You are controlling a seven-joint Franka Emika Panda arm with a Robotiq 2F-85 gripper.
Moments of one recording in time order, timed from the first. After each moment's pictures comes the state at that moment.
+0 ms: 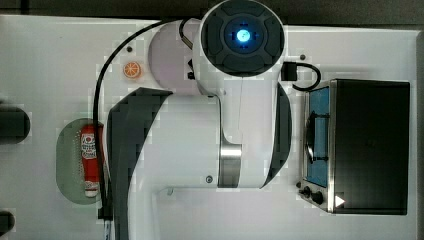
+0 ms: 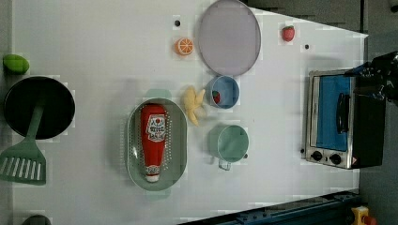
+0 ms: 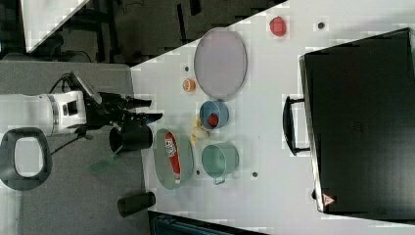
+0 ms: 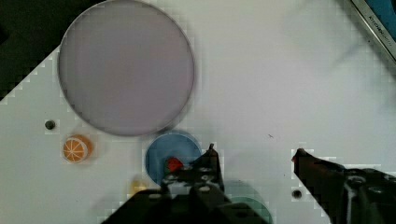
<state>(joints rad) -0.03 0.02 0.02 -1.78 0.01 0.21 -0.06</state>
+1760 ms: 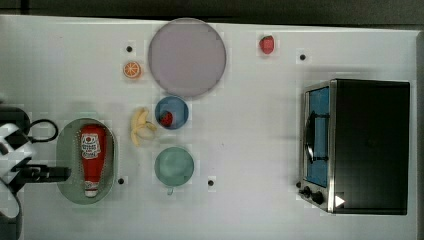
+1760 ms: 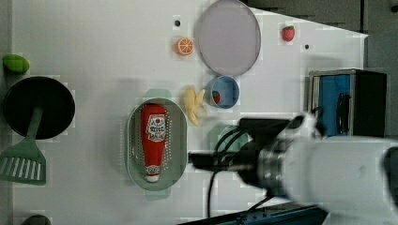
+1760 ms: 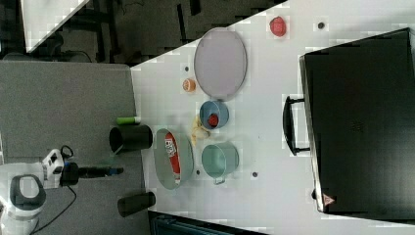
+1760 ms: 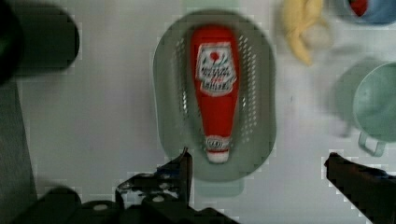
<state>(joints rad) -0.01 0.08 0.75 -1.93 0.03 0.35 -0.02</state>
